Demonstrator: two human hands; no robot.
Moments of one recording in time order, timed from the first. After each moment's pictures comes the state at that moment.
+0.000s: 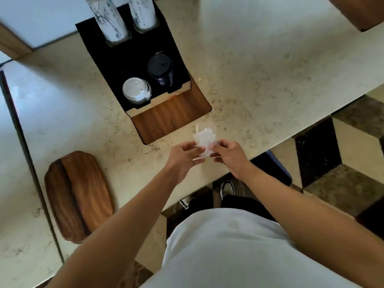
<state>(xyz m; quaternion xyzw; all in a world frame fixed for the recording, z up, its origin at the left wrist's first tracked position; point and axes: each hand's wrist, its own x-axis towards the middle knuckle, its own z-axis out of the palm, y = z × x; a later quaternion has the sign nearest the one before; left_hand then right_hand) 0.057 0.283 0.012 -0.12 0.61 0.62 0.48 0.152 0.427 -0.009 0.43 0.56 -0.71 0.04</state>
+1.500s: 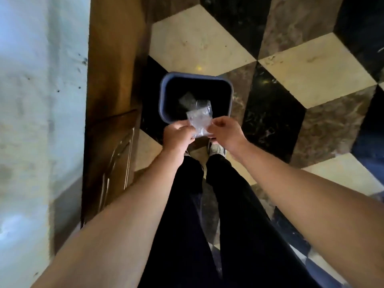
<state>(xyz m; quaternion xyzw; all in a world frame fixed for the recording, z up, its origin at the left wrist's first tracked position) 0.305 0.597 -0.301 0.05 0.76 0.21 0.62 0.447 0.611 -0.322 0.74 0.28 -0.61 -0.04</state>
